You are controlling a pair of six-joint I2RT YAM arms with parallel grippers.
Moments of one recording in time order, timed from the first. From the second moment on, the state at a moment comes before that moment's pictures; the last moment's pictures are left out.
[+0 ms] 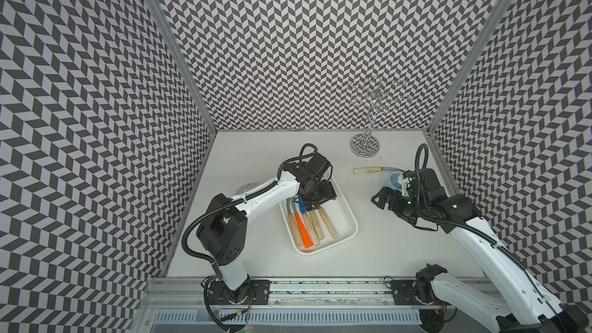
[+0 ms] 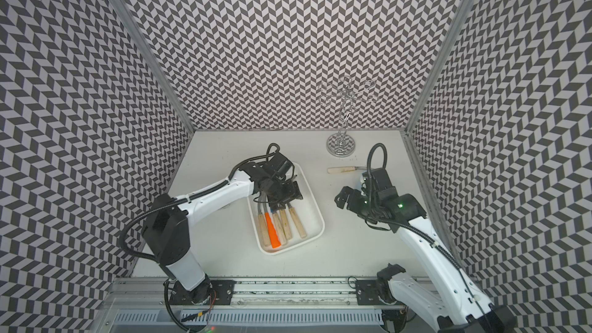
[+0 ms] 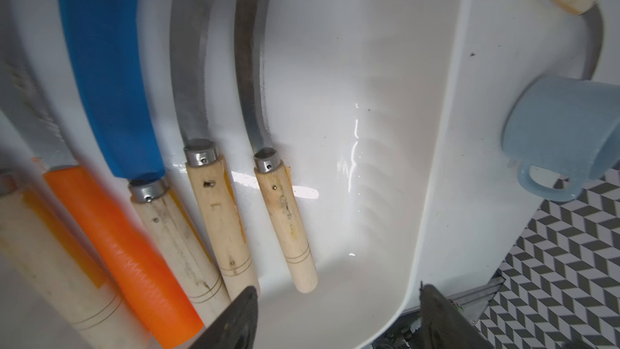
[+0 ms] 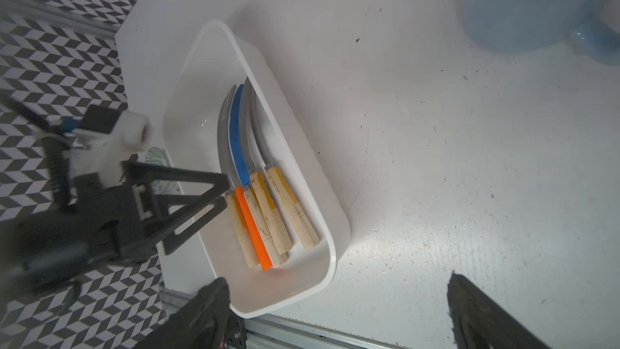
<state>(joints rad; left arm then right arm) -0.72 1.67 1.37 -0.83 0.26 -1.04 0.35 0.98 0.98 -0.96 -0.19 0.78</state>
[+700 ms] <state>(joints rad) -0.55 1.17 1.23 -0.74 0.39 -0.66 0.35 1.33 1.25 -0.92 -0.03 1.17</state>
